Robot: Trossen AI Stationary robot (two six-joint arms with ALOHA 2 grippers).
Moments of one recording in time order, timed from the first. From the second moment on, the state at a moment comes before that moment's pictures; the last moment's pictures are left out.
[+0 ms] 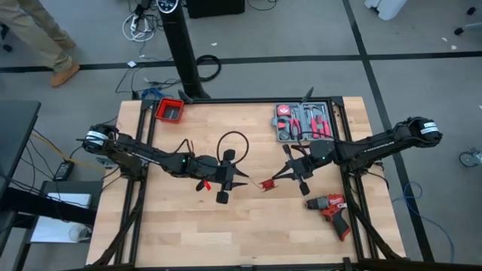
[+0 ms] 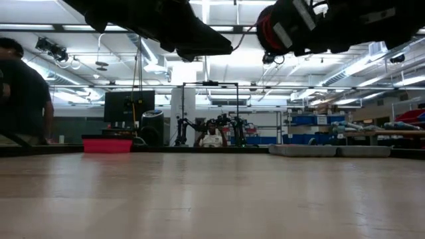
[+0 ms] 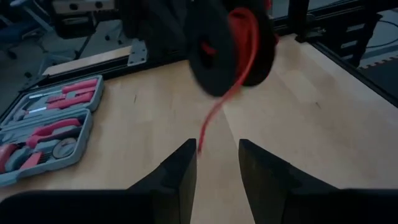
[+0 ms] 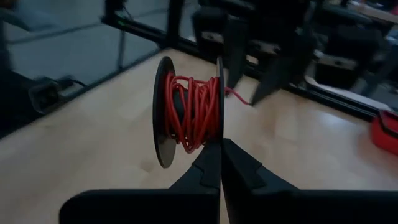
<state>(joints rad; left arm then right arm) -0.18 1.55 0.84 0.36 -0.10 0.15 0.11 1.08 0.44 0.37 -0.16 -0.29</state>
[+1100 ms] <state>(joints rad) -0.18 1.55 0.84 0.32 -0.19 0.18 0.12 1.18 0.46 0.50 -0.12 -0.29</state>
